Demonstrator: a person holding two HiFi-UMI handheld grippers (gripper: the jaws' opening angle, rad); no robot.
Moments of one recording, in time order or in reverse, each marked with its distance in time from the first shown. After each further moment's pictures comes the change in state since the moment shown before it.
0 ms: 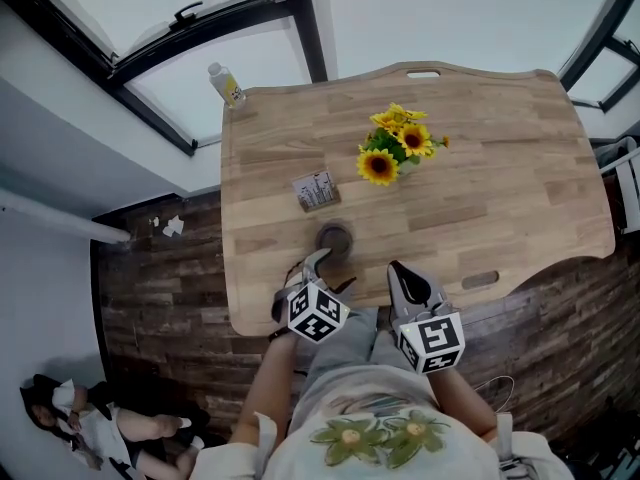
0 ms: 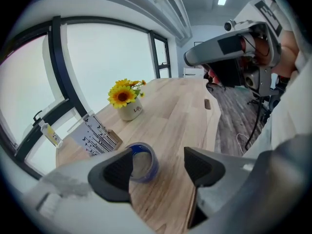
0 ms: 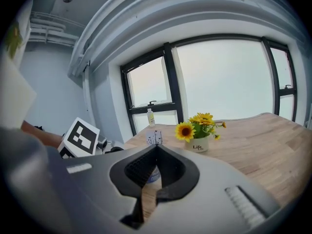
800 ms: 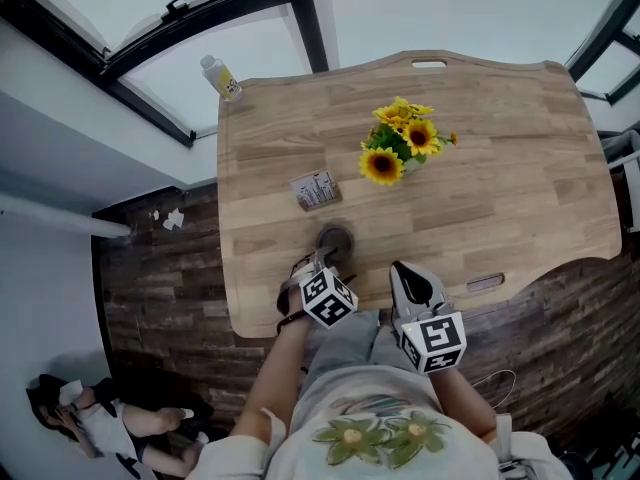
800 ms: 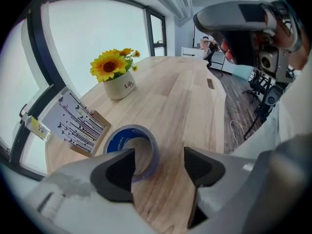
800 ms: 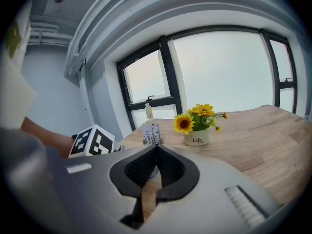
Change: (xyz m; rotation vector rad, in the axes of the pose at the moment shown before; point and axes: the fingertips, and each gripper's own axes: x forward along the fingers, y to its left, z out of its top) left arm 0.052 0.001 -0.036 0.011 0.230 -0.090; right arm 0.021 -0.012 -0.016 0.037 0.055 0.006
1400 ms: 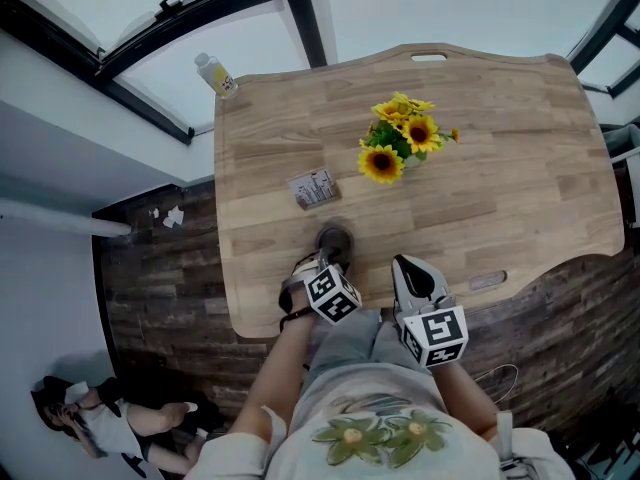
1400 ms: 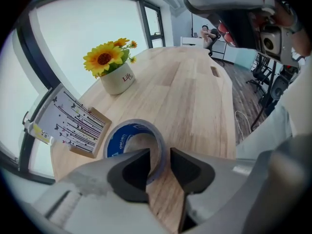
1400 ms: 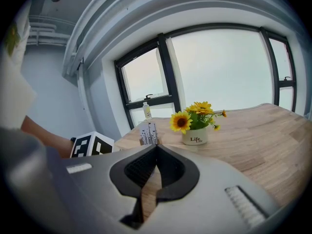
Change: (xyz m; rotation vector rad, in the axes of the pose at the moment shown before) left arm 0.019 0.010 -0.009 0.057 0.080 0.058; right arm 0.012 -0.014 -0.004 0.011 0.015 -0.012
